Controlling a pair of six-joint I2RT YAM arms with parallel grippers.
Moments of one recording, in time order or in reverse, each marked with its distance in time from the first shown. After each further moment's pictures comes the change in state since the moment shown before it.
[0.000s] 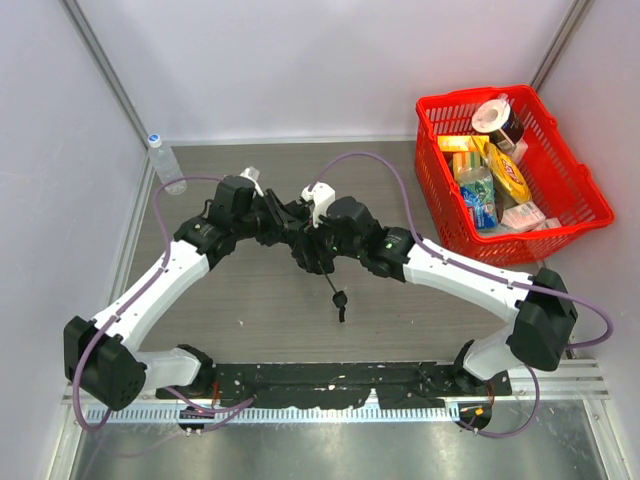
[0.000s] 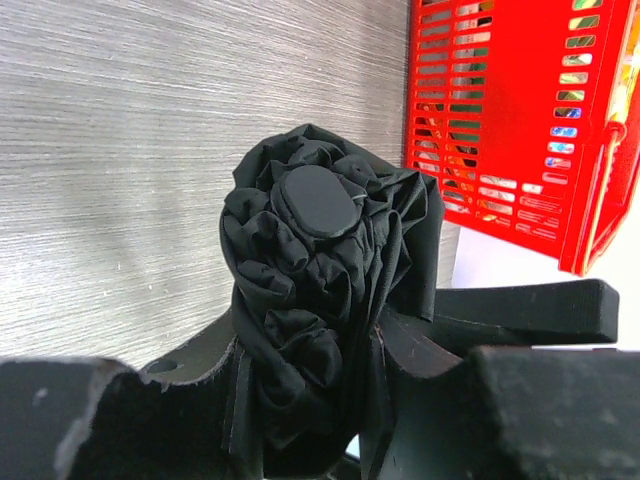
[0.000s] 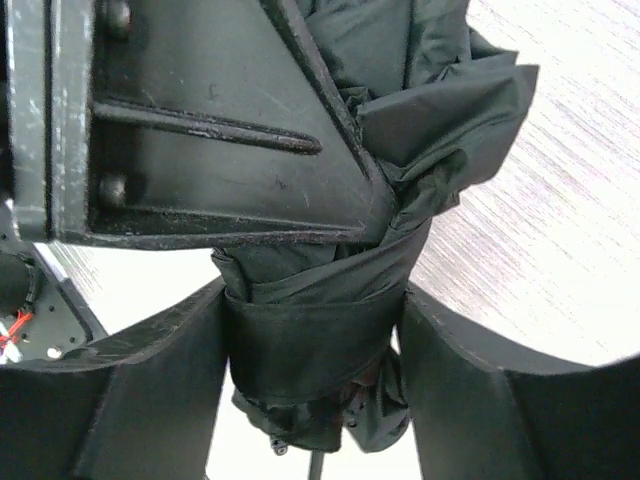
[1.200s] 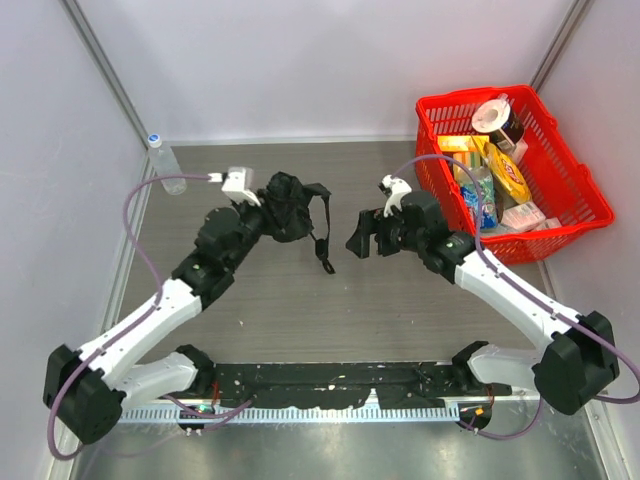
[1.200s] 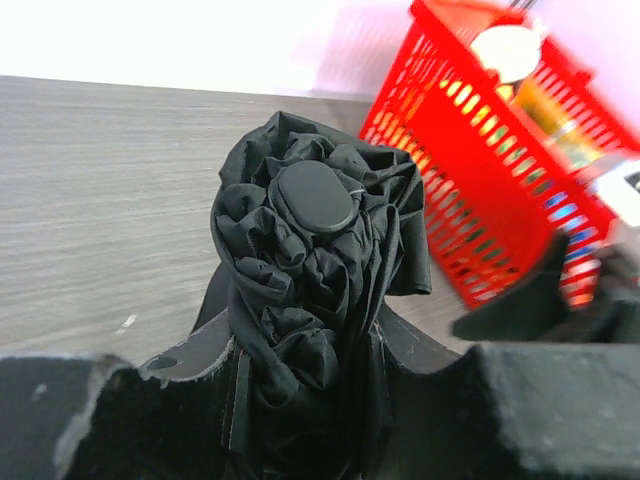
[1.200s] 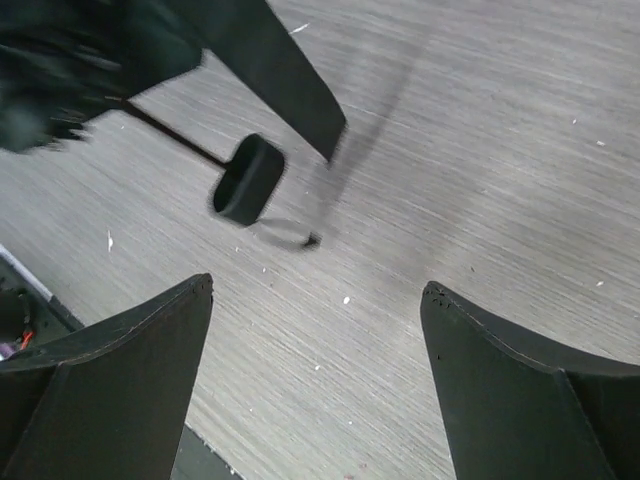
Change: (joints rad) left arm -0.138 -0.177 -0.349 0.750 -0.388 0.577; right arm -0.349 -0.283 -0.268 -0.054 -0.165 0.124
